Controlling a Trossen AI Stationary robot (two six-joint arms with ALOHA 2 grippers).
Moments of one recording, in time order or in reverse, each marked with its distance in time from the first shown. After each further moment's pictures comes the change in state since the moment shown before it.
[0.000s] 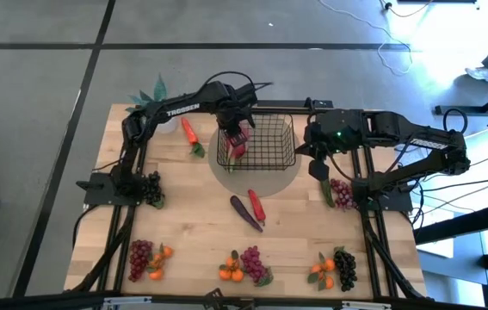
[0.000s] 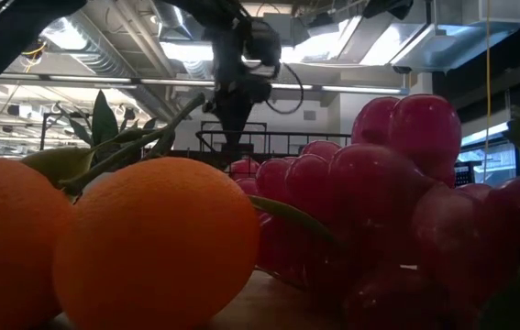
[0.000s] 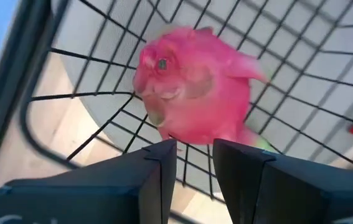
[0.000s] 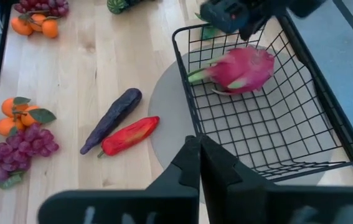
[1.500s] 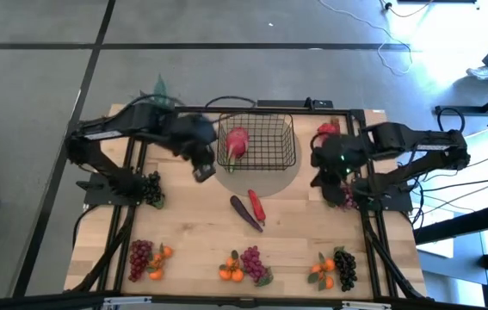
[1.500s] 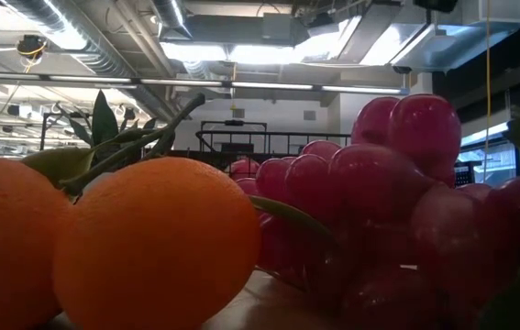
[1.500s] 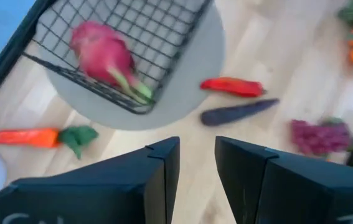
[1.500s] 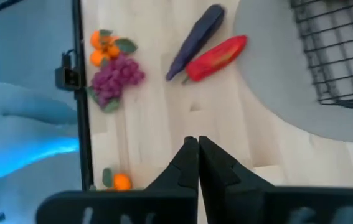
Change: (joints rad) left arm -0.516 -0.507 0.002 -0.173 -0.147 -0.448; right arm 0.218 -0.001 -0.001 -0.199 -0.190 0.299
